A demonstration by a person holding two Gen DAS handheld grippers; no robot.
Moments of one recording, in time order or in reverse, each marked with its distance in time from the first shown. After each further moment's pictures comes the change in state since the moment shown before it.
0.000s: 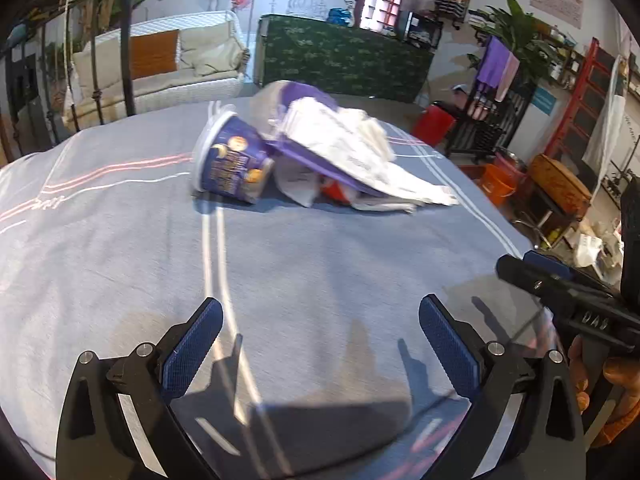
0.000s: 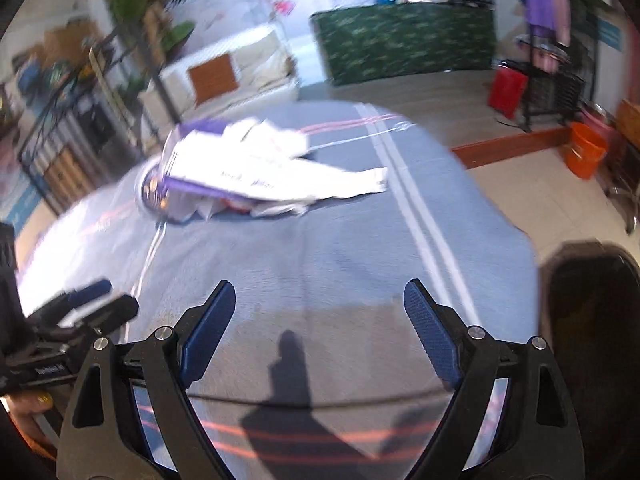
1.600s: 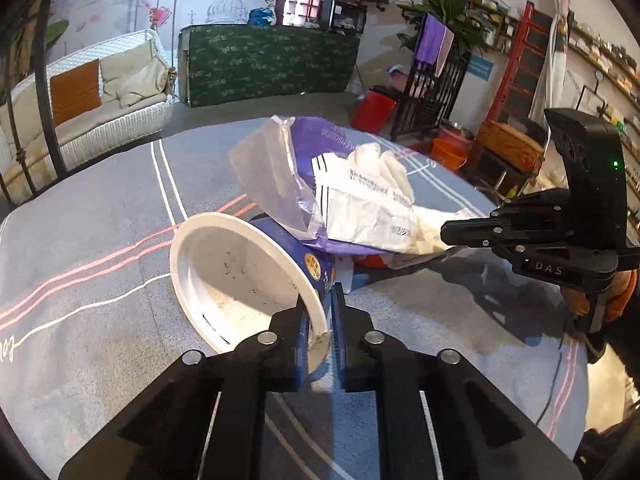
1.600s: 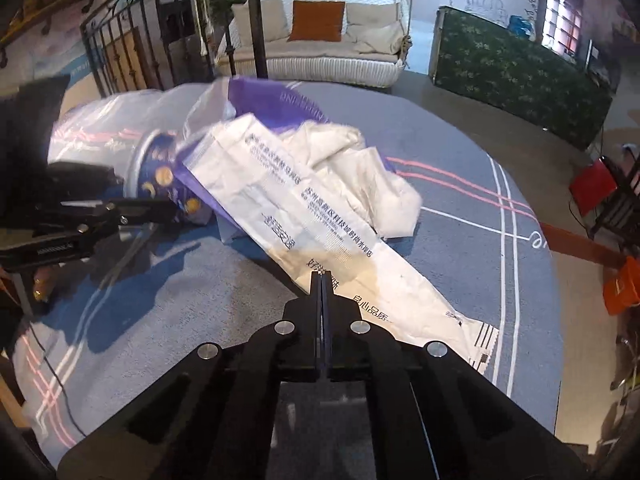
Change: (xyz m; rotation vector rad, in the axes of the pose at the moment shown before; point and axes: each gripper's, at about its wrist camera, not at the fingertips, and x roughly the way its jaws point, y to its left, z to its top) left arm 0.059 0.052 0.068 0.225 0.004 -0.225; right arm 0.080 0.048 0.082 -0.398 0.101 0.140
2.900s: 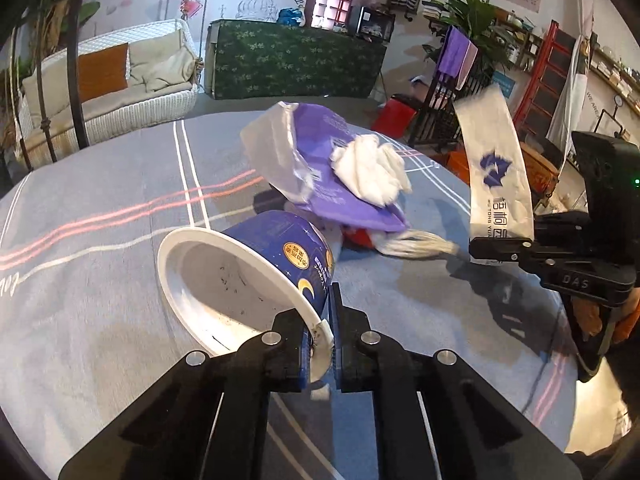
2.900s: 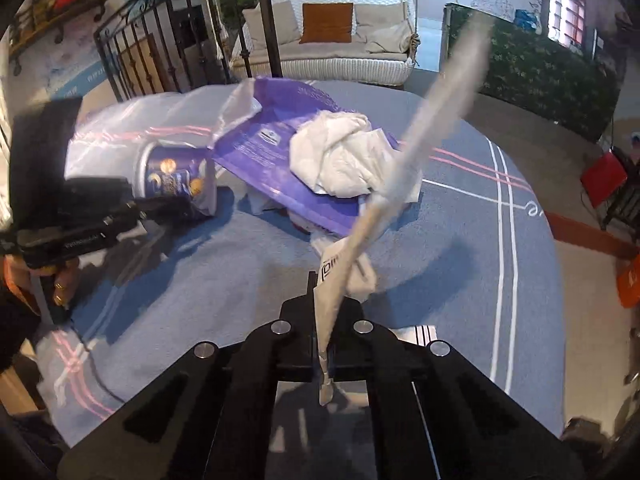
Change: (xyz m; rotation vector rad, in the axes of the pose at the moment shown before) left arm -0.015 -0.022 -0.025 -0.100 -0.014 0.055; right arm -0.033 0.010 -0.030 0.048 -0.021 0.070
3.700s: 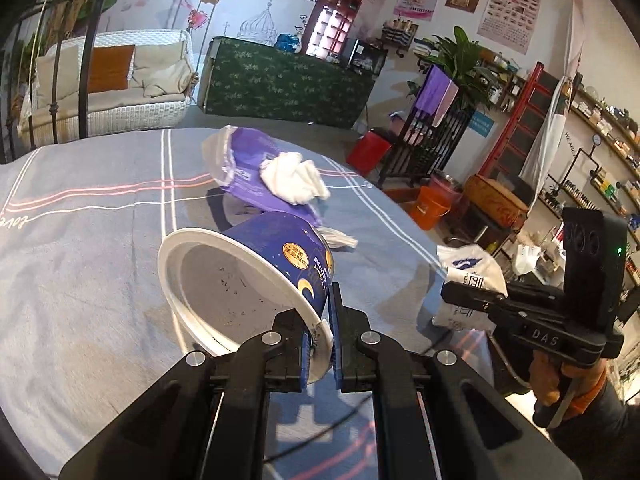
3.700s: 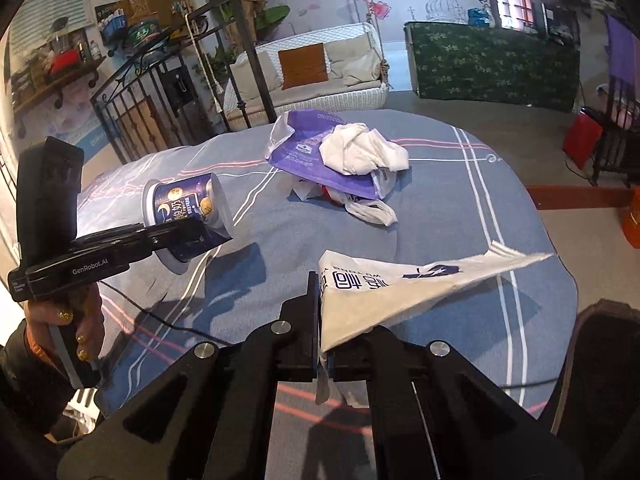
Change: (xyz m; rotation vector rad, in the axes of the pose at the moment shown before) left arm -0.057 -0.064 -0.035 -0.090 -0.108 -0.093; right arm -0.089 0.029 -0.083 0.170 -0.154 -0.014
